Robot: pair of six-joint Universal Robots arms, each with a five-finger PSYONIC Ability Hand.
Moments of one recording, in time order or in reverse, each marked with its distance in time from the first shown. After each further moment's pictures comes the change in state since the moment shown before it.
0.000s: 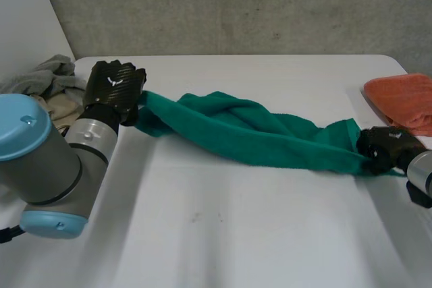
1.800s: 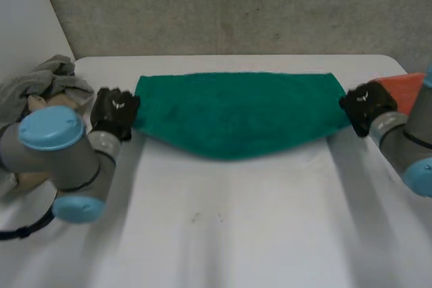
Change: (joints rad) left arm 0.073 -0.310 0.130 0.060 -0.028 0.166; right arm 0.241 0.164 -0.348 -0.012 0.278 -0.461; left_hand 0.000 0.001 0.002 0.000 0.000; right_hand 0.000 0.001 0.002 0.005 0.000
